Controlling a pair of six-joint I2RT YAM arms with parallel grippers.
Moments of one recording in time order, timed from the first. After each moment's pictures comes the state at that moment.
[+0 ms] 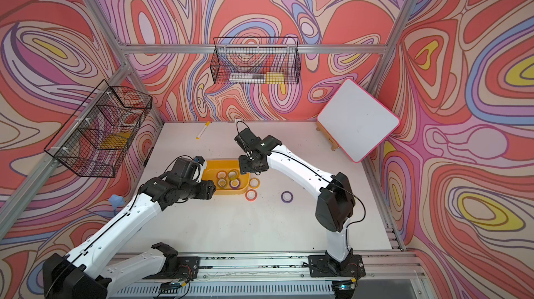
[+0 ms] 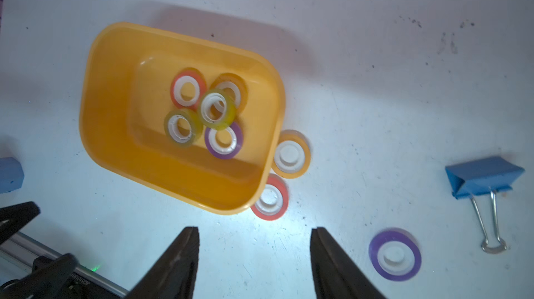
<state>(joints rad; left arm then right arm) -0.45 1.08 0.90 -0.81 0.02 -0.31 0.76 1.85 1.73 -1.01 0.04 0.54</state>
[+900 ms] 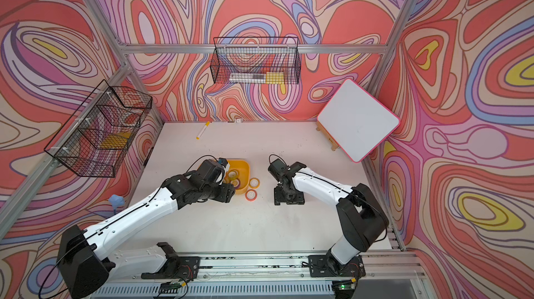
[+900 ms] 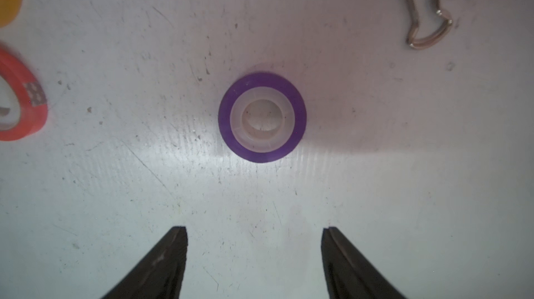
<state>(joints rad) -0.69 1.22 0.96 -0.75 -0.04 -0.40 0.63 1.62 1.08 -0.97 0.03 0.61</state>
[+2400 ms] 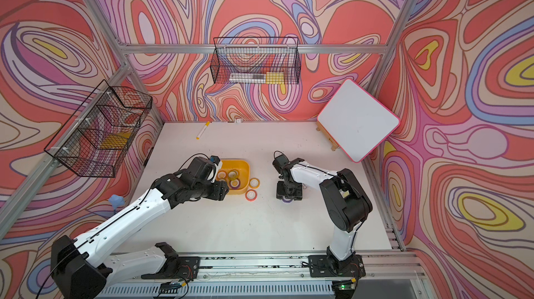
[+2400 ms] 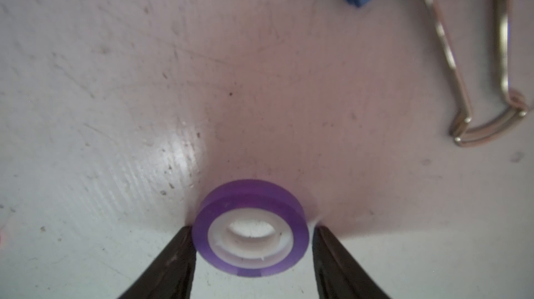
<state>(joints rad) -0.61 1.16 0.97 -0.80 -0.01 -0.37 0.51 1.80 1.11 -0.84 -0.02 0.58</state>
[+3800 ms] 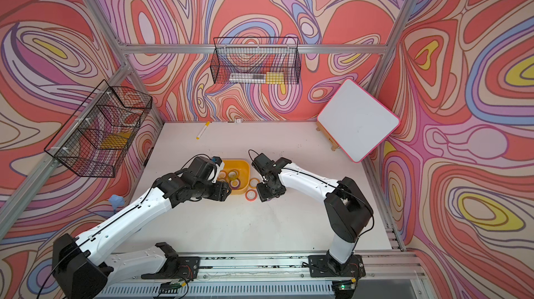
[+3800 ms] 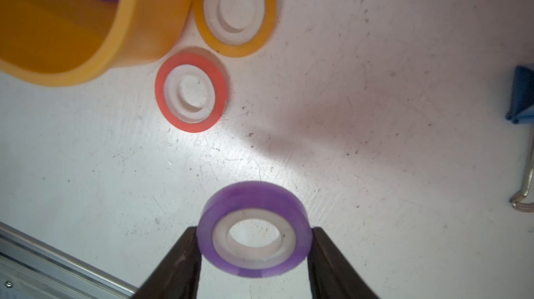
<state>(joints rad) -0.61 1.18 0.98 -0.81 0.06 -0.39 0.75 1.73 1.28 -0.91 -0.06 0.33</state>
